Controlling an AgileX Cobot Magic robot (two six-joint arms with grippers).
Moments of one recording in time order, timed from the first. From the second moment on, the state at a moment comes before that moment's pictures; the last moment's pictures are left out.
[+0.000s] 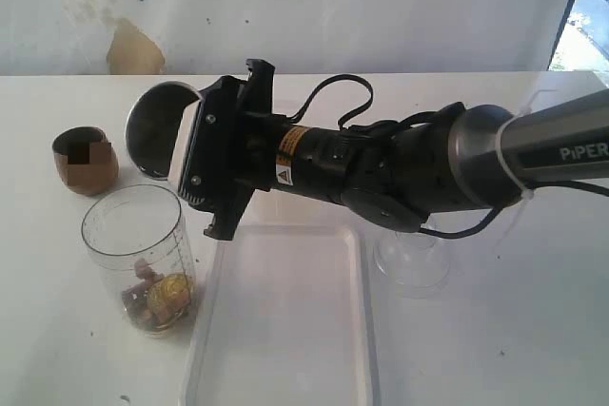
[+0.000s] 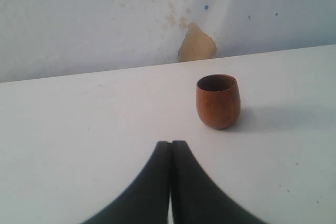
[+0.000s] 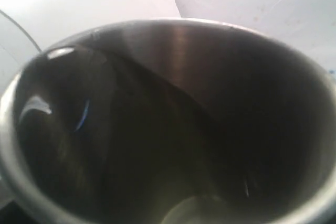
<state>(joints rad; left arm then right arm) 0.04 0.00 -0.01 0.00 0.23 0.13 0.60 1.89 -1.07 -0.52 -0.56 -0.41</state>
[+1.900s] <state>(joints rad) 0.04 0.00 -0.01 0.00 0.23 0.13 0.60 1.89 -1.07 -0.52 -0.56 -0.67</state>
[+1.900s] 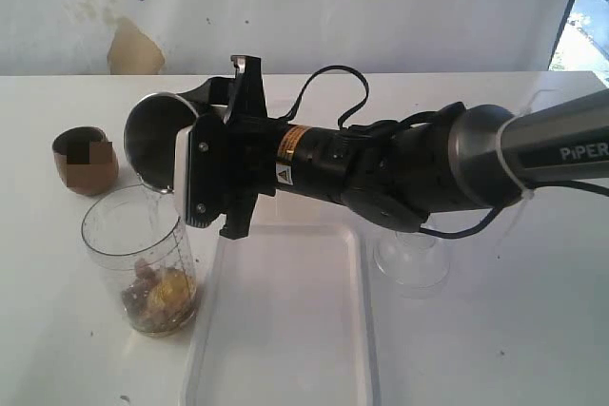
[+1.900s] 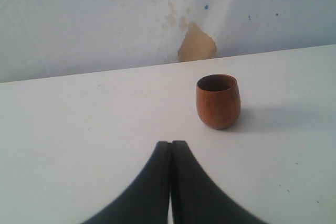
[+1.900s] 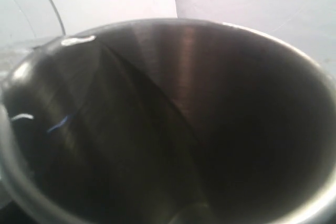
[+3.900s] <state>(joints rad) 0.04 0.00 -0.01 0.00 0.23 0.13 0.60 1.89 -1.07 -0.48 -0.58 -0.89</state>
